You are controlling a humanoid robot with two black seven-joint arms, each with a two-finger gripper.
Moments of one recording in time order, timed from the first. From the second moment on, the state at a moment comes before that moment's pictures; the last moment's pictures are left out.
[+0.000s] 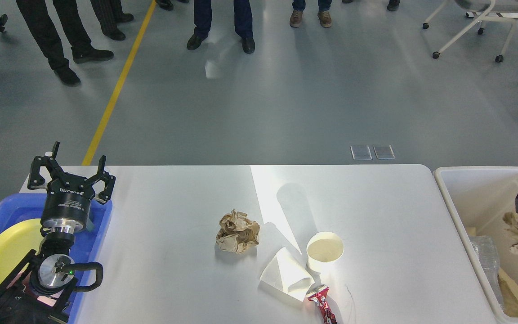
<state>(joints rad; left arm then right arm) -0.28 0.19 -1.35 -0.84 0.21 -0.44 -0.40 1.35 -0.77 -1.06 0.82 -0.15 0.41 -0.16</state>
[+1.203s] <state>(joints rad) -0.28 0.19 -1.35 -0.84 0.21 -0.44 -0.40 0.56 -0.37 -0.67 0.17 -0.13 -0.16 -0.16</state>
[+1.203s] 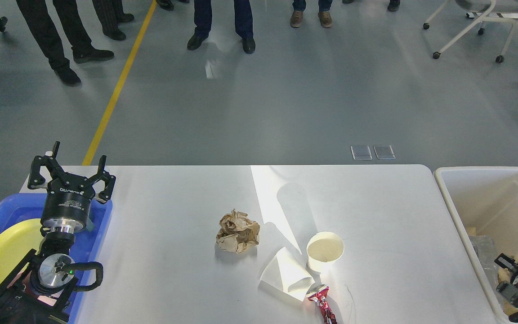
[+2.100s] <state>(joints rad) -0.28 0.19 -1.35 -0.84 0.21 -0.44 -0.40 0.74 -0.49 -0.69 0.40 -0.20 -0.13 -0.16</state>
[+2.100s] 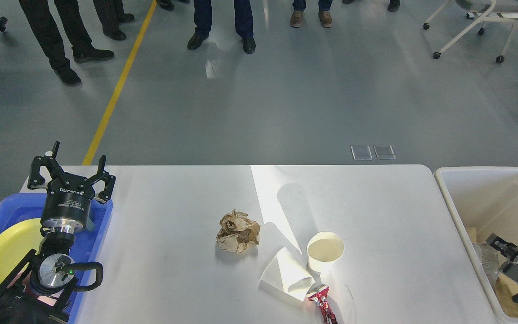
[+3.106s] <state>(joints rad) -0.28 0.19 -1.35 -0.84 0.21 -0.44 -0.40 2.06 -0.40 -1.31 1.43 -0.07 0.69 -0.17</state>
